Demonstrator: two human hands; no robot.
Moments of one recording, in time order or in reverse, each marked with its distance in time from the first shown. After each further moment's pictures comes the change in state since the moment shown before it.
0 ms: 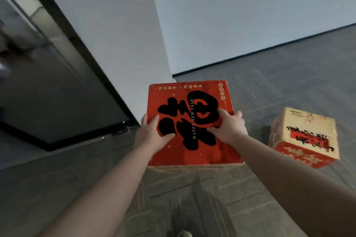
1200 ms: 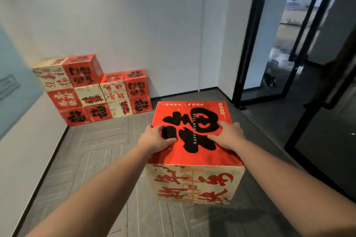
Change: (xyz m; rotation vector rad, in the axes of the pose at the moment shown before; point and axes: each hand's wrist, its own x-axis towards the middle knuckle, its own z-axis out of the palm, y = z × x) left_hand -0.766 -0.580 -0.234 -0.420 0.706 -1.256; right_hand -0.721 -0.490 0.414 -0.473 -0.684 -1.320
